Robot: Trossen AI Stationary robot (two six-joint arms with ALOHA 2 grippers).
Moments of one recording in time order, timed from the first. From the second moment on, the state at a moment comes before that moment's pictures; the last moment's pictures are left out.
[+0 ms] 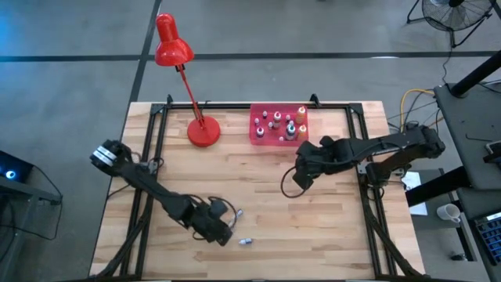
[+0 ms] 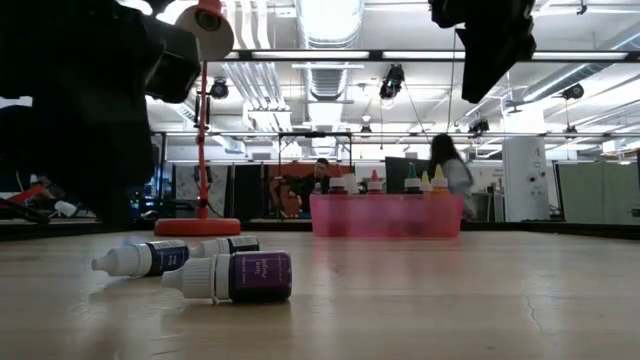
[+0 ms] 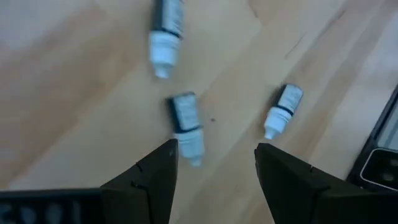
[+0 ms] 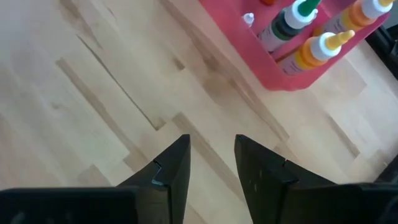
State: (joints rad) left arm -0.58 1.65 0.96 -0.29 -0.21 -1.38; right arm 0.17 1.42 1.27 -1.19 0.41 0.82
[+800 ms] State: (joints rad) left arm -0.58 1.91 1.24 -0.64 -0.24 -1.42; right arm 0.21 1.41 1.27 -1.19 0.41 0.81
